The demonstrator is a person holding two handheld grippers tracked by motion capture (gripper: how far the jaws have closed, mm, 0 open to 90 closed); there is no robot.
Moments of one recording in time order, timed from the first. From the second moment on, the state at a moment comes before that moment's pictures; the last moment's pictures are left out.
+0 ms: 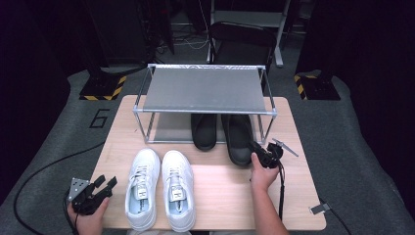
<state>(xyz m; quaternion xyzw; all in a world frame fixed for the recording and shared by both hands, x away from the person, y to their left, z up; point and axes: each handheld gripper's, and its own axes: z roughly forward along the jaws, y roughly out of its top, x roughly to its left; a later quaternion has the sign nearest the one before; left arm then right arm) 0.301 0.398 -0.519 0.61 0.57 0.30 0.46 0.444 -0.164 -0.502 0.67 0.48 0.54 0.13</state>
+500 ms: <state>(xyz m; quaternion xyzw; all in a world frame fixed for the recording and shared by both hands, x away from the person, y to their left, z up) 0.299 0.404 -0.523 0.60 0.59 0.29 0.45 0.485 -0.146 -0.514 0.69 0.47 0.53 0.15</state>
